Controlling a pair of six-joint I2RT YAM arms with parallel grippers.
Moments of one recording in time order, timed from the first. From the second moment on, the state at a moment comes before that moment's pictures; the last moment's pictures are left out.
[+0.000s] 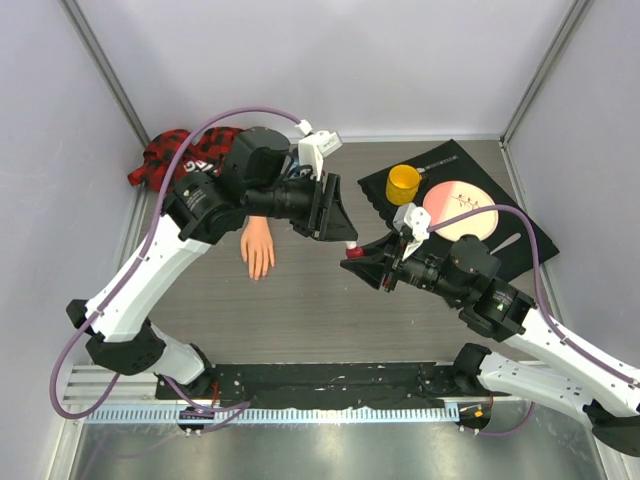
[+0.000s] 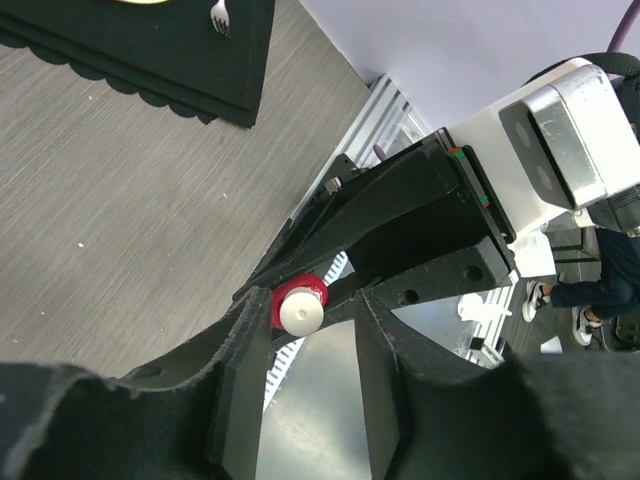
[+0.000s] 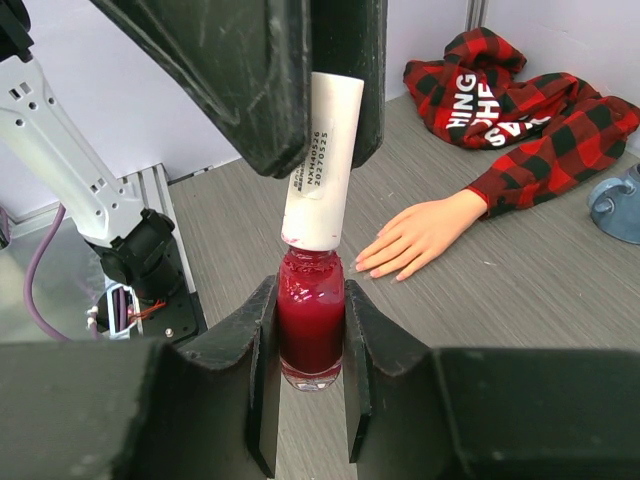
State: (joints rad) left arm -0.86 1.47 1.98 -1.01 0.43 -0.49; right arm 0.91 0.75 0.83 -0.04 -0.22 0.13
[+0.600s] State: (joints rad) left arm -0.86 1.45 1.97 -1.00 0.38 -0.46; right arm 0.91 0.75 0.83 -0.04 -0.22 0.13
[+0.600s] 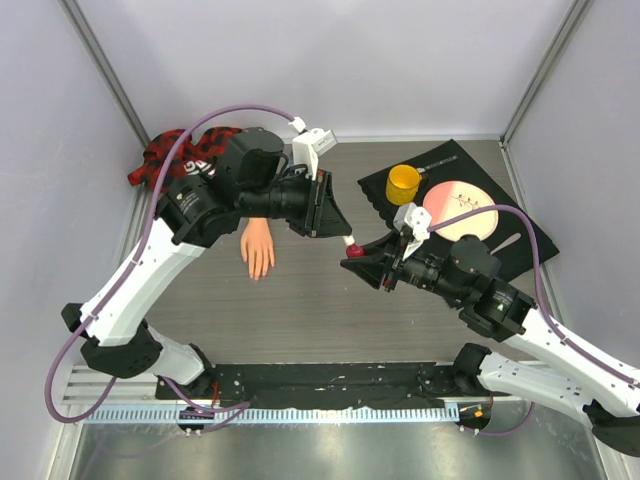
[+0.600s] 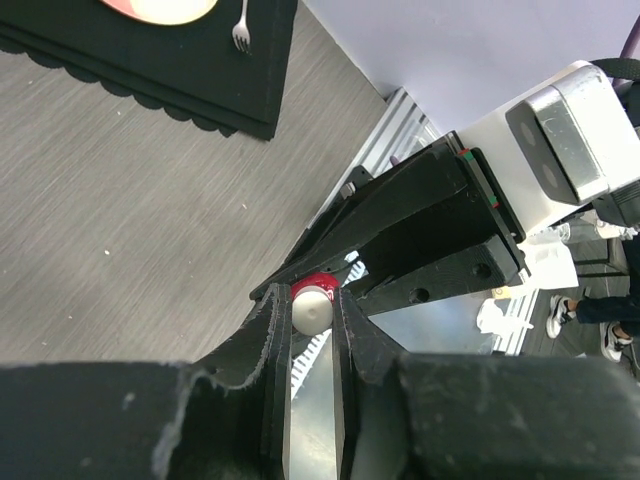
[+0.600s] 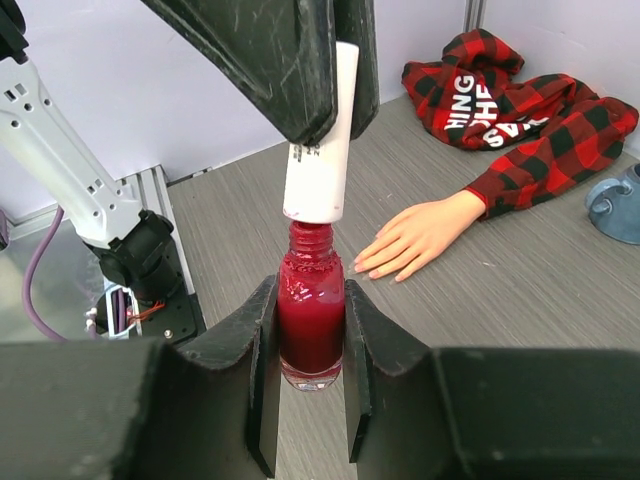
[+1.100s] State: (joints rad) left arm -0.86 1.43 1.96 -0.98 0.36 -0.46; right arm 0.91 0.74 0.83 -0.03 -0.22 0.14
